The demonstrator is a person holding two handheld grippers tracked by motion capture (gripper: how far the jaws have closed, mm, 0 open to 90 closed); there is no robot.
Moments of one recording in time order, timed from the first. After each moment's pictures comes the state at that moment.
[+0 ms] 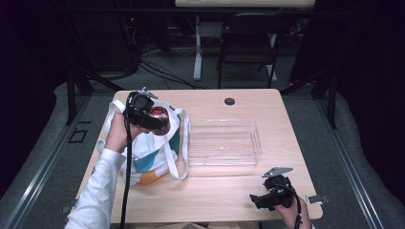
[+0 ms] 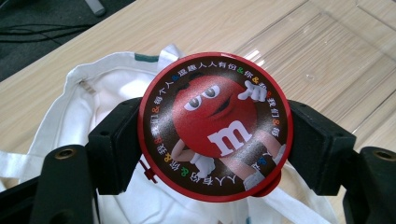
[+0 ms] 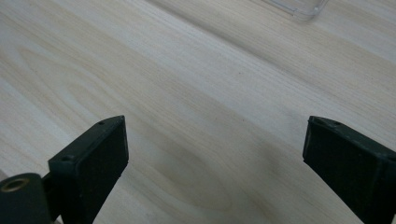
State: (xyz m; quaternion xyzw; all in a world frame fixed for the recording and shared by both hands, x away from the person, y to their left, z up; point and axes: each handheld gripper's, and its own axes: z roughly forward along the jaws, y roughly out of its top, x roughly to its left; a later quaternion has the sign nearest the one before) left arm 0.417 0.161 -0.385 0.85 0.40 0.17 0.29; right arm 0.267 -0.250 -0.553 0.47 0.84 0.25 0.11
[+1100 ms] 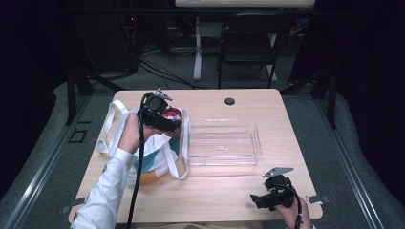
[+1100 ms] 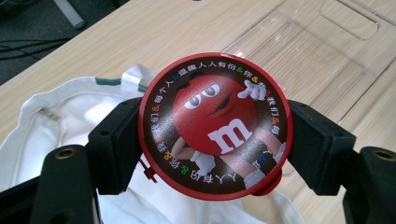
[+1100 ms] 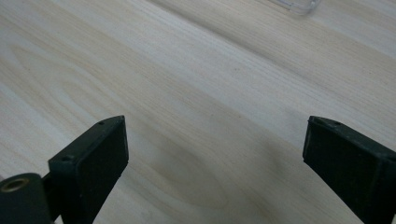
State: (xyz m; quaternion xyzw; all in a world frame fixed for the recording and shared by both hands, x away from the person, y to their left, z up) left arm 0.417 0.125 -0.390 0.87 0.36 0.15 0.31; right arm 0.267 -0.253 -0.555 0.47 0.84 0.25 0.11
